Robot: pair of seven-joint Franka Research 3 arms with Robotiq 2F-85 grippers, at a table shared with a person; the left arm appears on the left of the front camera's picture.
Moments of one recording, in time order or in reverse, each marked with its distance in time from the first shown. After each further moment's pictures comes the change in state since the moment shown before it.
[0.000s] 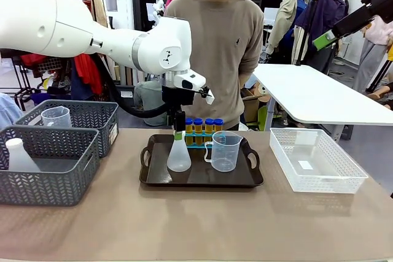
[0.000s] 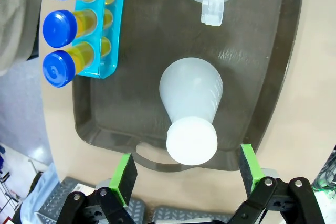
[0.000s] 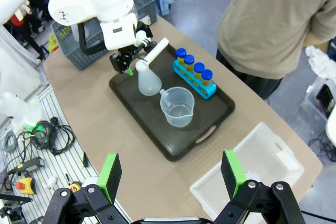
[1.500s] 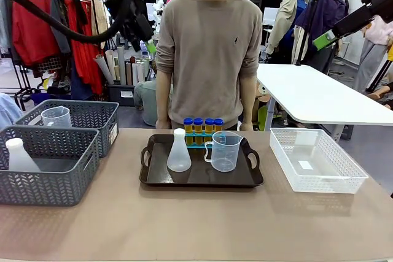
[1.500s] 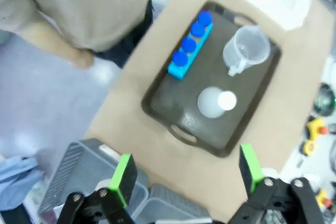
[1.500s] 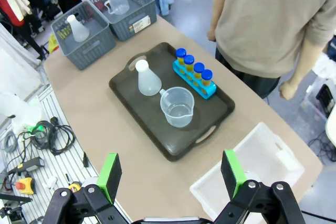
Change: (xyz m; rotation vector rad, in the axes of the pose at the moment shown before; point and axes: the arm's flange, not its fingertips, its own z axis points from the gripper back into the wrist) left arm -0.142 0.090 0.233 -0.061 -0.455 0.394; right arm 0.000 0.000 0.000 0.000 0.000 0.000
